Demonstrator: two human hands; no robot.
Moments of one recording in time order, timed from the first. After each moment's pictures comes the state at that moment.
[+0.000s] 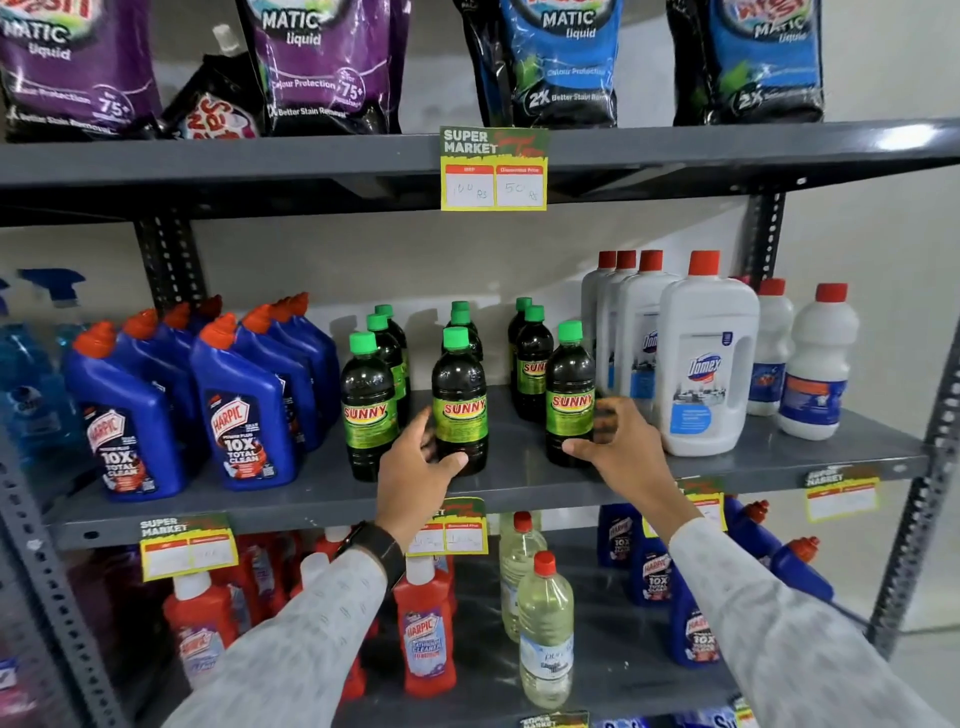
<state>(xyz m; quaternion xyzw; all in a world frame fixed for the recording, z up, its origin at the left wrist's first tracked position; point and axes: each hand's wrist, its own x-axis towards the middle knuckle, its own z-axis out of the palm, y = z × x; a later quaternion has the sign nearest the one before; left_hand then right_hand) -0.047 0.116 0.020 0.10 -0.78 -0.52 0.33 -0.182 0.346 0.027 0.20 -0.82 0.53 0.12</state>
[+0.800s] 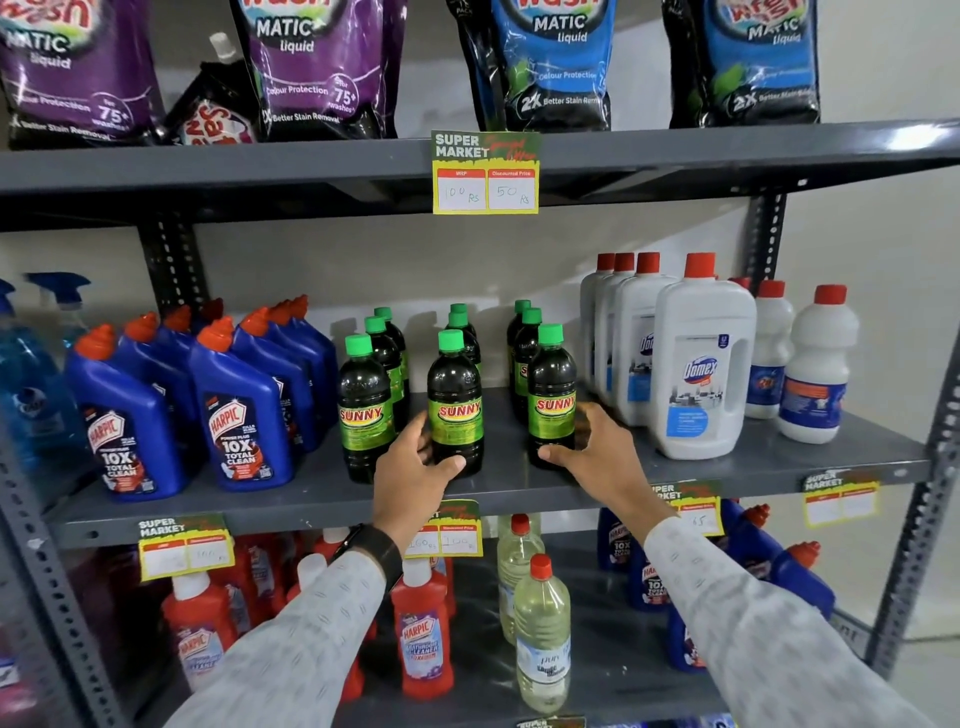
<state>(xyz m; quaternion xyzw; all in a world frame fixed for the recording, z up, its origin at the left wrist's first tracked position) -0.047 0.122 0.019 0.12 -0.79 -0.50 0.34 -0.182 0.329 0.024 0.24 -0.83 0.50 0.10</state>
